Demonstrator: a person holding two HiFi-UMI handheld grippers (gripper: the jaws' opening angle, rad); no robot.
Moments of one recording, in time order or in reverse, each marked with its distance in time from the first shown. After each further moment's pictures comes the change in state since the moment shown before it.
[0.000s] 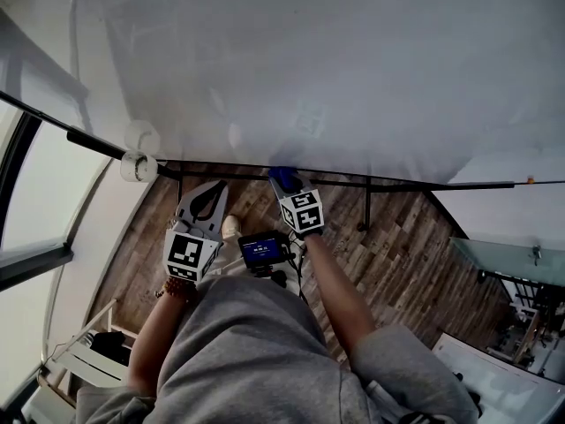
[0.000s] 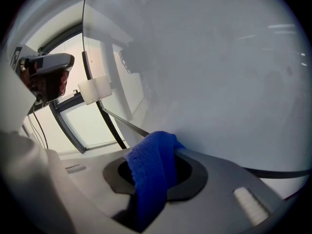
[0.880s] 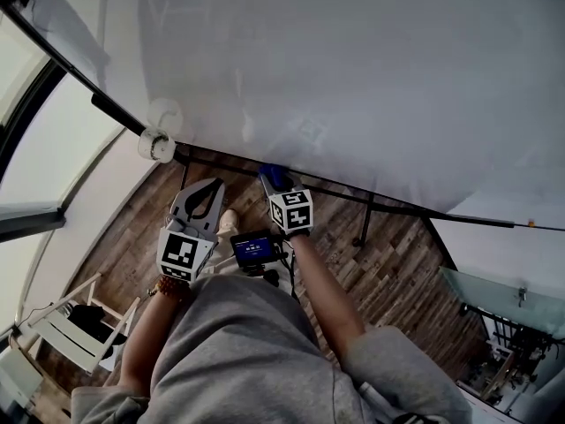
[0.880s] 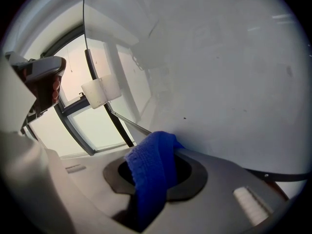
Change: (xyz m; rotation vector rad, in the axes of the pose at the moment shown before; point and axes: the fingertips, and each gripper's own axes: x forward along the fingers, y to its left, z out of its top) left arm -0.038 0.033 -0.003 -0.030 -0.036 0.143; right arm 0.041 0.059 0.018 0.014 0.020 0.096
